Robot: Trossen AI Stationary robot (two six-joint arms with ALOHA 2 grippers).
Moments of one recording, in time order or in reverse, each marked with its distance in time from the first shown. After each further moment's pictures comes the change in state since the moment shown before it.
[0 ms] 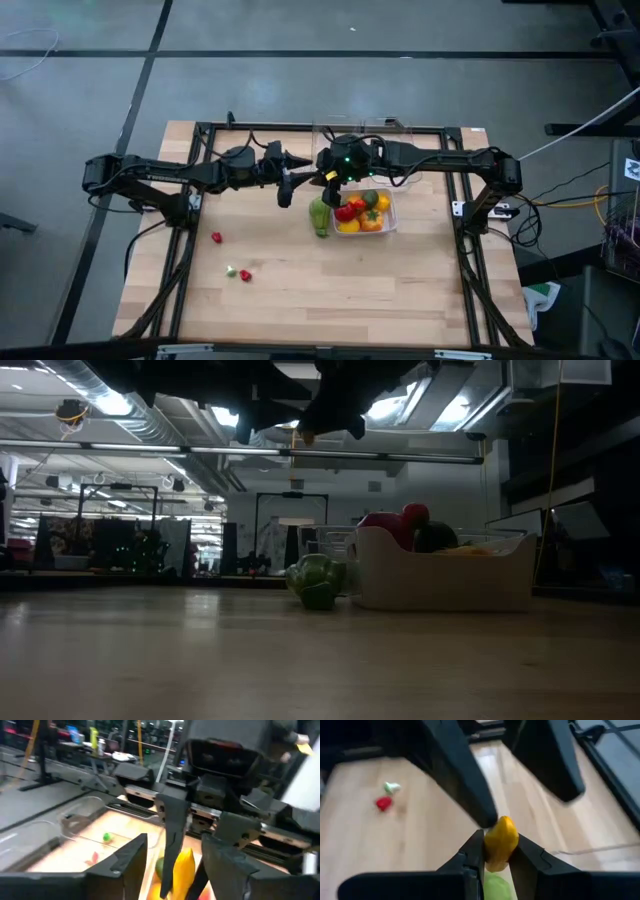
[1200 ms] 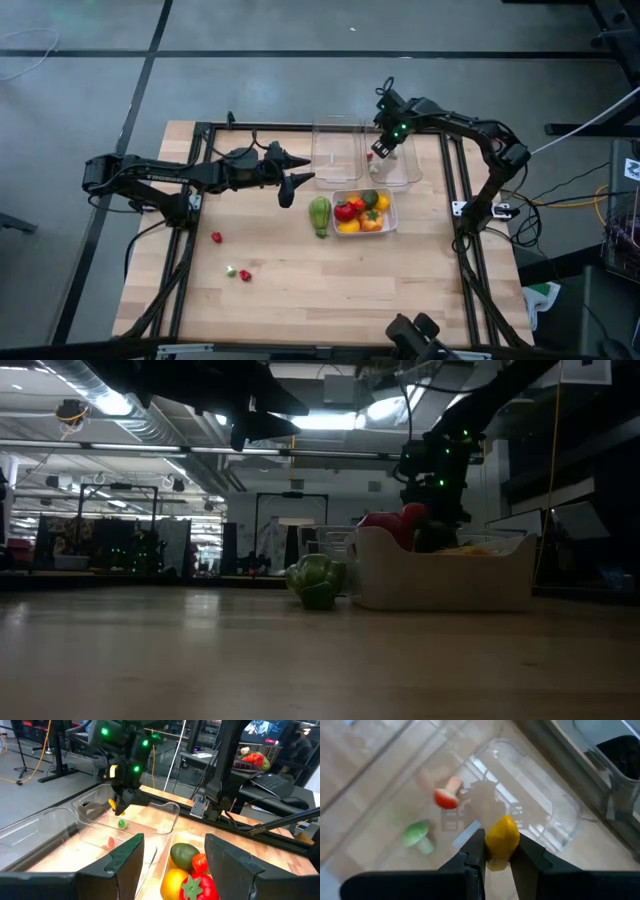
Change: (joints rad) left arm -0.002 0.000 0.000 -0.078 -0.054 0.022; right arm -0.656 0.006 -0.254 -0.357 0.034 -0.109
